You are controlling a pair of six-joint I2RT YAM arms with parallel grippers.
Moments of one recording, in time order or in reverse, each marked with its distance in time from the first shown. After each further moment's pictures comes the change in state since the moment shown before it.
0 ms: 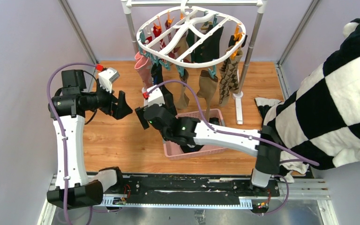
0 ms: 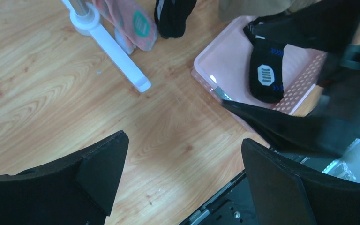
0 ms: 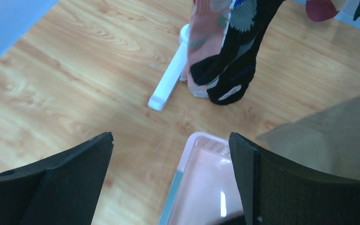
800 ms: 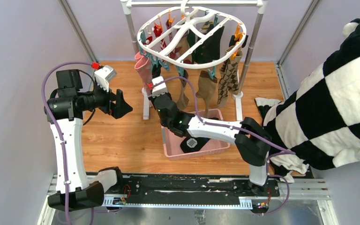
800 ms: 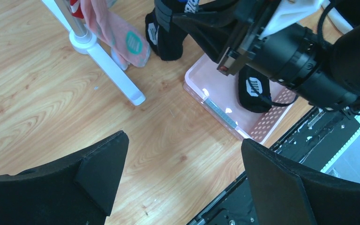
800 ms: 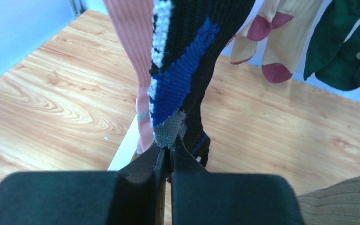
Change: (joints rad) left arm 0.037 -0.020 0.051 0.002 0.087 -0.023; right arm -0.169 0.202 -0.088 0.651 0.061 -0.325
